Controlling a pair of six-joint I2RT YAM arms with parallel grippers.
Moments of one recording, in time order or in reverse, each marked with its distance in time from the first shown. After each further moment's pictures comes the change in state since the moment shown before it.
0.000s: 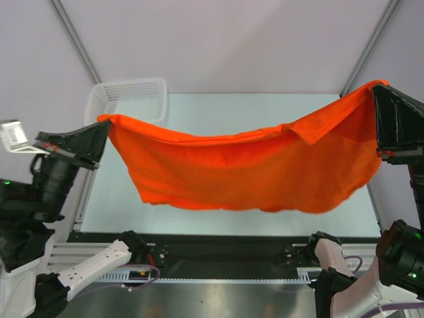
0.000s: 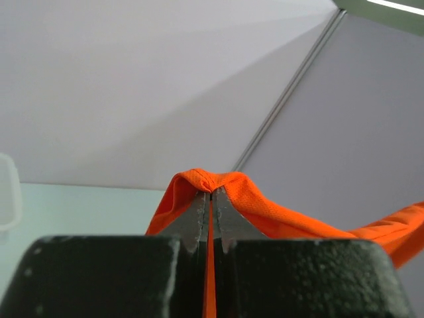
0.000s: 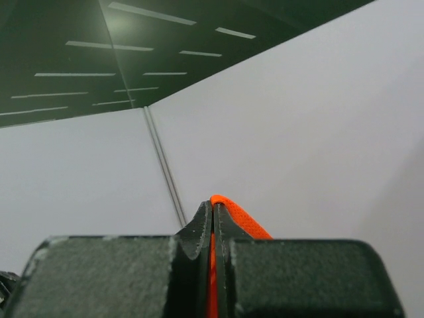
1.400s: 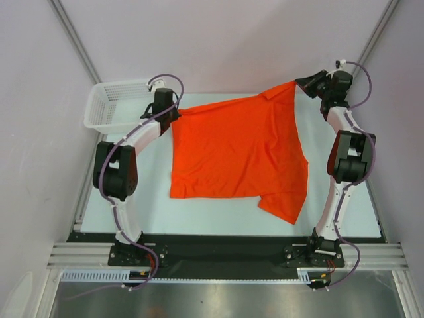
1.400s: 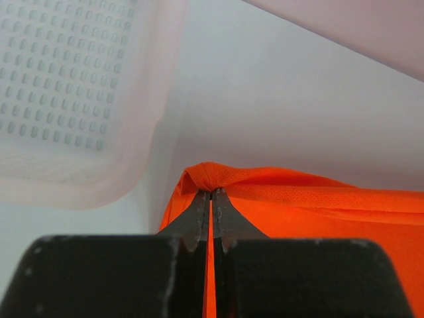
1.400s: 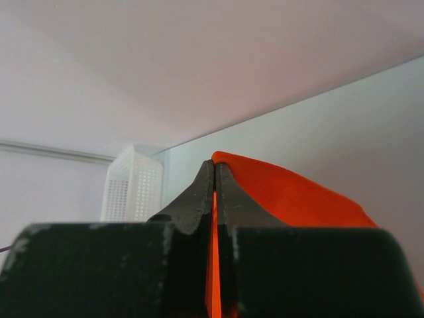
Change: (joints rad) left arm 0.462 1.259 -0.148 0.467 0.013 -0.040; right arm 0.247 1.273 -0.371 0.650 0.087 -0.039
